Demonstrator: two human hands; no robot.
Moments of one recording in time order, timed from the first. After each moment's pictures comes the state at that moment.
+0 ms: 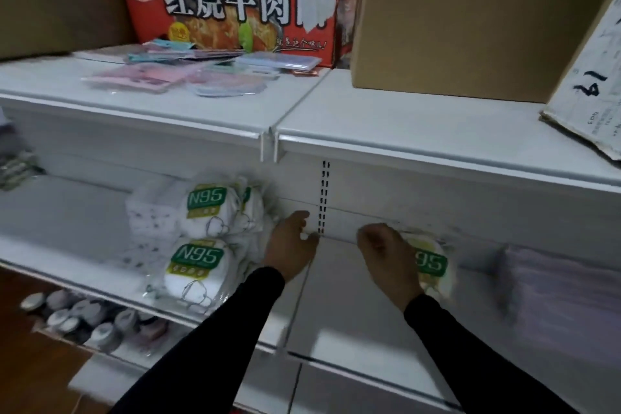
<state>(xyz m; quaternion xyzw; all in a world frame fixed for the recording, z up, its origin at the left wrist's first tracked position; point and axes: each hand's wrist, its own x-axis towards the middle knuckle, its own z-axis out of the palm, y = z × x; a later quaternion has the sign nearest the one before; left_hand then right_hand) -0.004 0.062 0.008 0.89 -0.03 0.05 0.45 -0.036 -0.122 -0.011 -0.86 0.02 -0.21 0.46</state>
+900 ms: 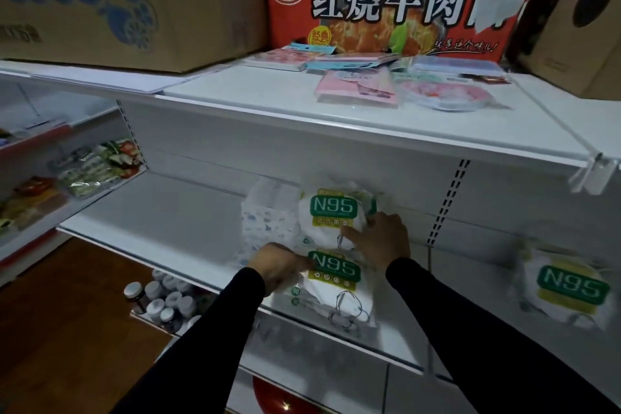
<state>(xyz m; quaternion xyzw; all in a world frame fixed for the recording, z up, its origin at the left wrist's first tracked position) 0.012 0.324 -0.004 0.79 0.19 -0.16 0.57 0.051 0.126 -0.003 -0.95 0.08 -0.05 0.31</state>
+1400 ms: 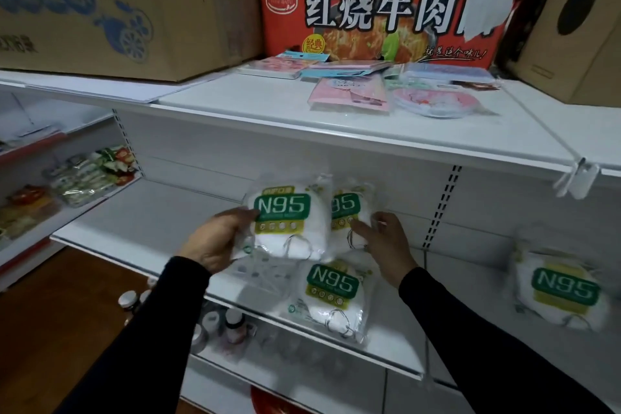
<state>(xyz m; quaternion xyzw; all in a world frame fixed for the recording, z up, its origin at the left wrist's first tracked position) 0.022 0.391 0.052 0.55 0.10 -0.12 0.82 0.047 0.118 -0.008 -0.69 0.09 -0.02 0.72</state>
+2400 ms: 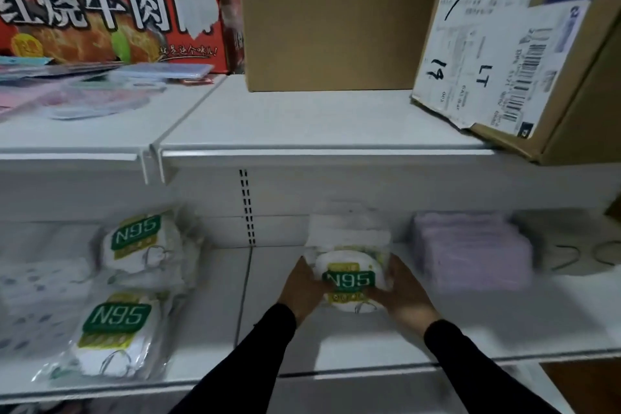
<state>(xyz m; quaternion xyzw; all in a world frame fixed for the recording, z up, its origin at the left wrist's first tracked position) -0.030 -0.036 -0.060 0.70 -0.14 -0.23 0.65 -0.124 -0.217 -0.049 -0.82 0.14 -0.11 0.54</state>
